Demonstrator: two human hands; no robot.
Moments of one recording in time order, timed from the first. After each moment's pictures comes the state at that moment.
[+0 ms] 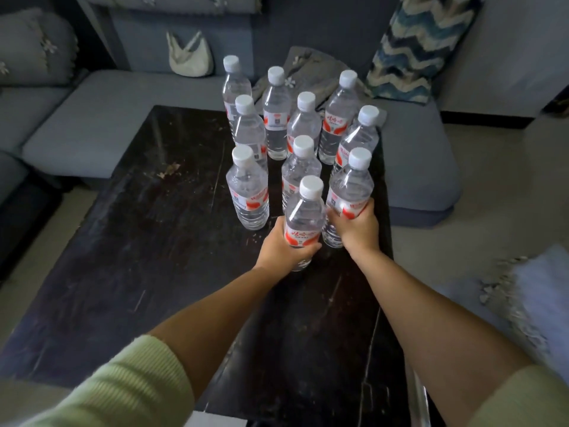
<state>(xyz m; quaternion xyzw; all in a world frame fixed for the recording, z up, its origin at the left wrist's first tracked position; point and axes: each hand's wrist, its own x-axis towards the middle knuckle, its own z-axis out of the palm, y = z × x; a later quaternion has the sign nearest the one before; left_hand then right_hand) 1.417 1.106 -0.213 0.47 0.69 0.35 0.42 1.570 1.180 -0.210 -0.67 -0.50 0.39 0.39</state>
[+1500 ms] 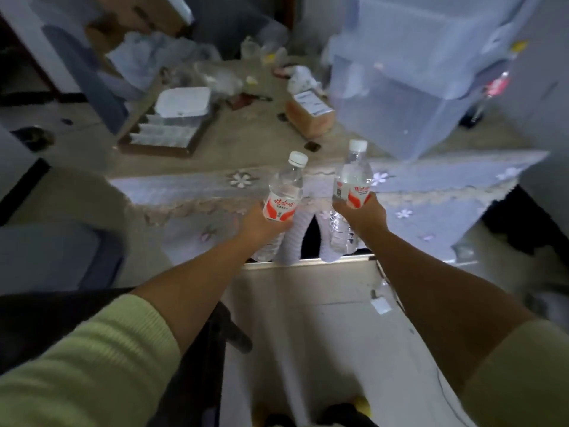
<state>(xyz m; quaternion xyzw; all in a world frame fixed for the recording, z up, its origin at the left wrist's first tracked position) 1.682 0.844 -0.127 0.82 0.13 -0.07 0.55 1.723 0.622 -0.139 -0.84 0.15 0.00 0.52</state>
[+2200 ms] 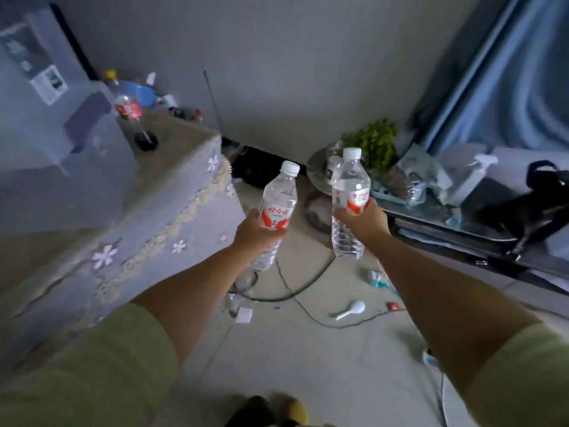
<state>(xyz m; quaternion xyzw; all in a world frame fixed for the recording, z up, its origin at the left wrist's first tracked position) 1.679 0.345 -0.148 0.82 -0.31 -0.30 0.38 1.491 0.189 -0.139 -0.69 0.54 -0.23 0.43</state>
